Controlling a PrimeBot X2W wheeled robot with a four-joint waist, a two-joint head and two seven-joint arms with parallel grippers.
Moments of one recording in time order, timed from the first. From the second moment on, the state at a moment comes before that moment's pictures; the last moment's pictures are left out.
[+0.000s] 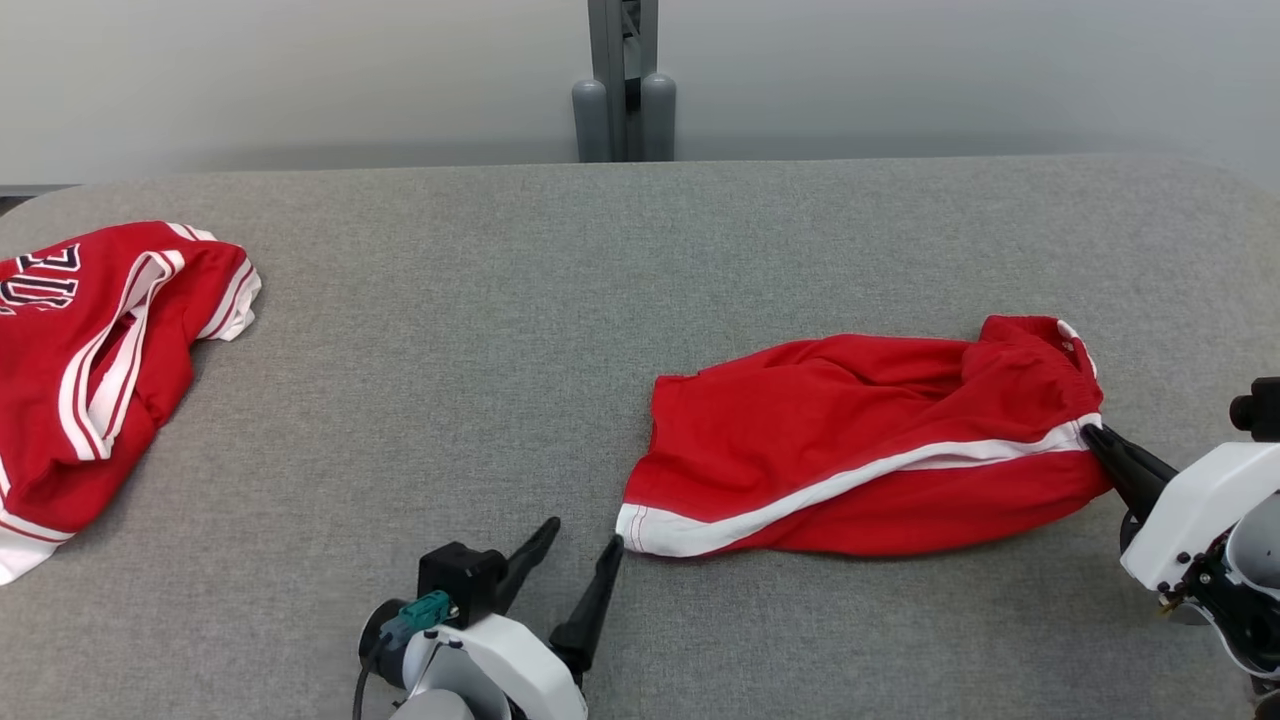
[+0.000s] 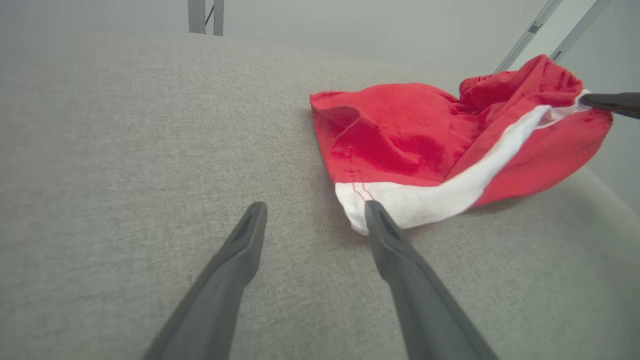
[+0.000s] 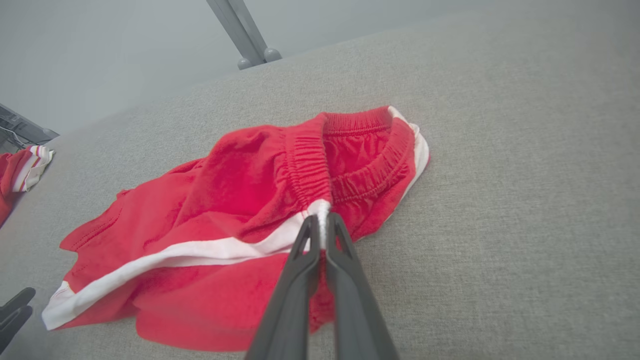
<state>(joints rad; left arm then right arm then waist) -0.29 0.05 -0.54 0.66 -0.50 -0.13 -0.26 -0.28 -0.34 0.08 0.31 0.70 0.13 0.40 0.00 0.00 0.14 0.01</state>
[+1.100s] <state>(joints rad) -0.44 0.09 -0.87 0.73 -0.85 -0.13 -0.26 -0.33 -0.36 0.15 0.37 0.72 0.13 0.35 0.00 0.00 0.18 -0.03</state>
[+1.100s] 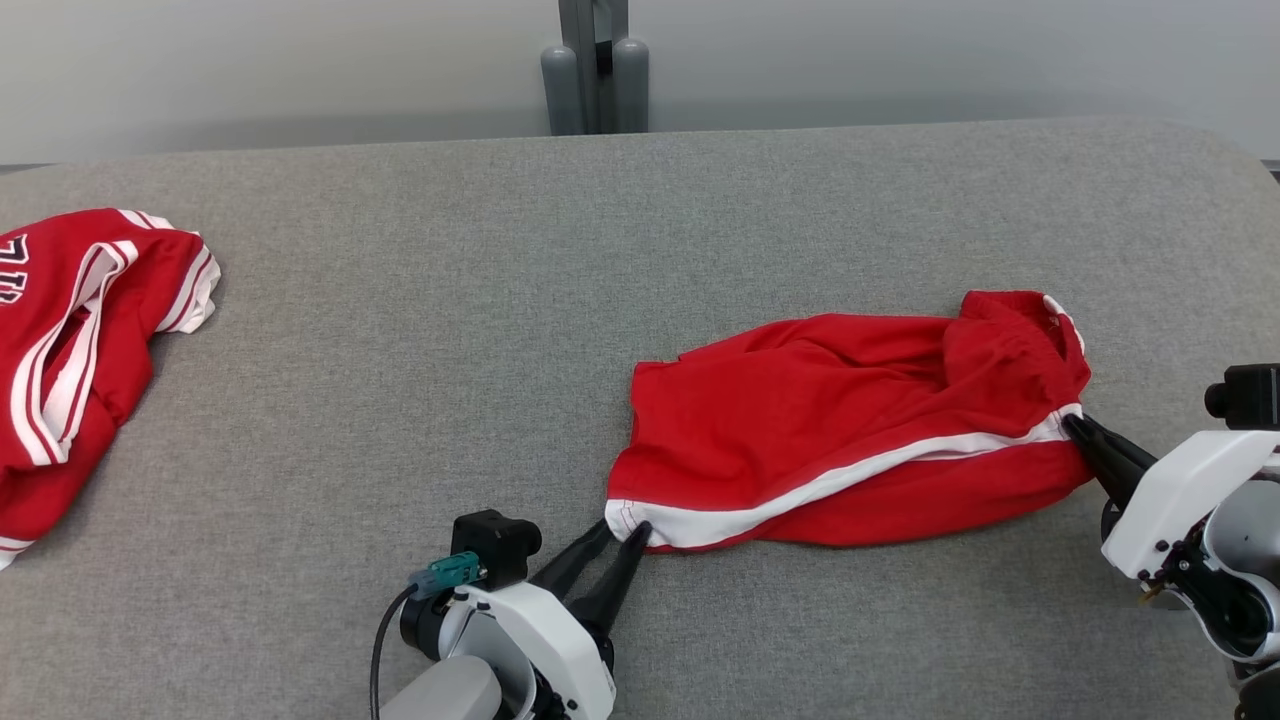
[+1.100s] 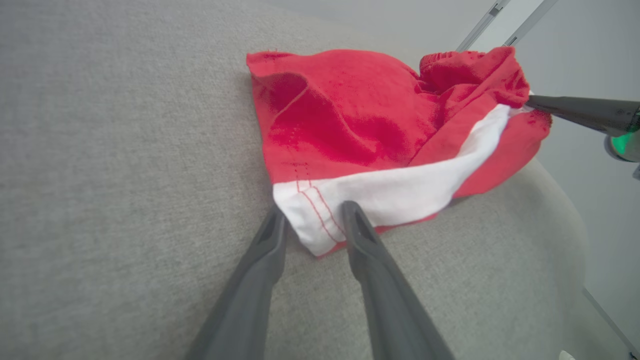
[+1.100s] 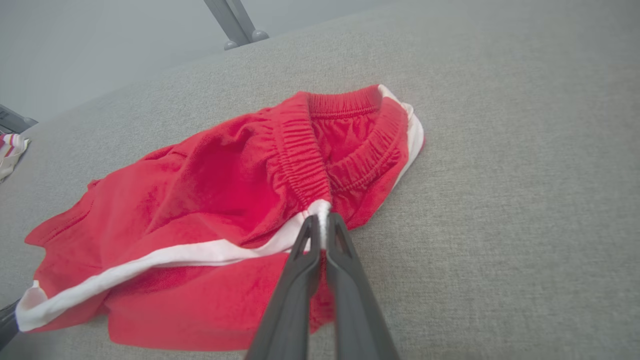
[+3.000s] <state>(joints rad) -0.76 0.21 -0.40 0.64 -0.96 -0.12 -0.26 -0.86 -0.25 0.34 0.60 1.34 0.13 0.18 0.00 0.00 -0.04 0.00</state>
